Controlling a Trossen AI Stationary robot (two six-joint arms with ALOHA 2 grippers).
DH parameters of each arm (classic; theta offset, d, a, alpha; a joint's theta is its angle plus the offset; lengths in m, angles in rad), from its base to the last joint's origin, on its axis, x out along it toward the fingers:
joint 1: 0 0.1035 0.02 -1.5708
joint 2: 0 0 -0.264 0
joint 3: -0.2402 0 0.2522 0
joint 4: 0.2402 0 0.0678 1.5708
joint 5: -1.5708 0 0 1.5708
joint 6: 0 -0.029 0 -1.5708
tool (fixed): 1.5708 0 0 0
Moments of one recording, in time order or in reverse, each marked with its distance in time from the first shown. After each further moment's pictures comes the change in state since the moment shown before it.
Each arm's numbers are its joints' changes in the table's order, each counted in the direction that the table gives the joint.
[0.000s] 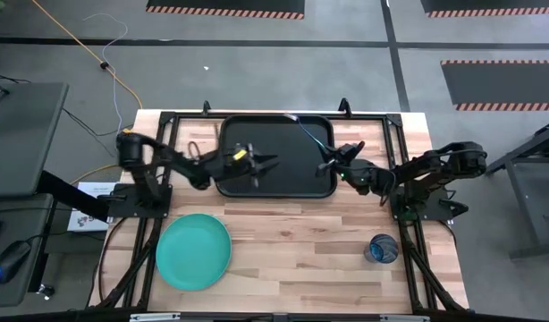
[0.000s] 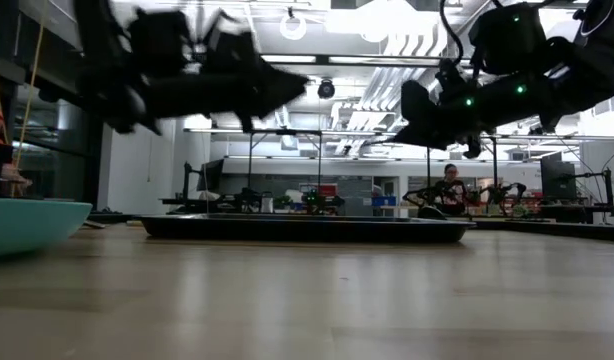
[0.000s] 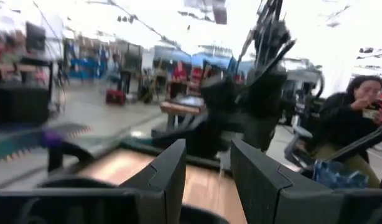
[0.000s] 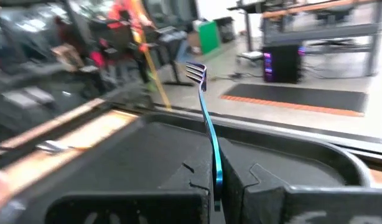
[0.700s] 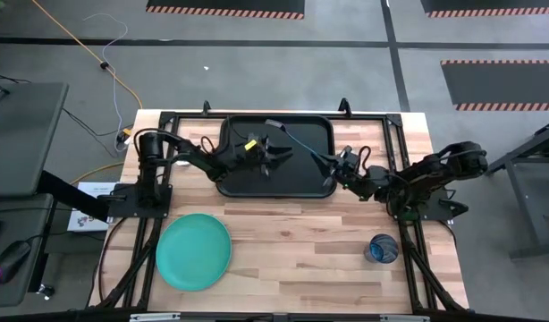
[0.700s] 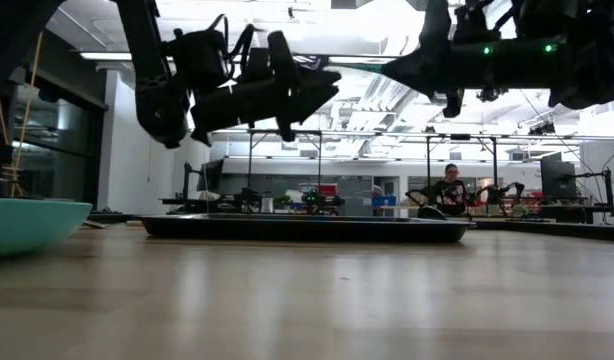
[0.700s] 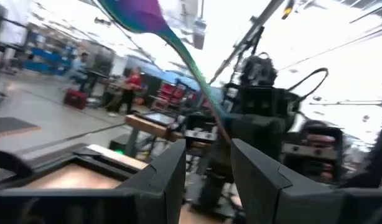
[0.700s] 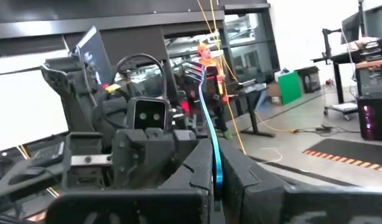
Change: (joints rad) left arm 0.072 0.159 -0.211 -0.078 -0.155 0.231; right arm 0.142 0.000 -0.002 -0.387 0.162 0.211
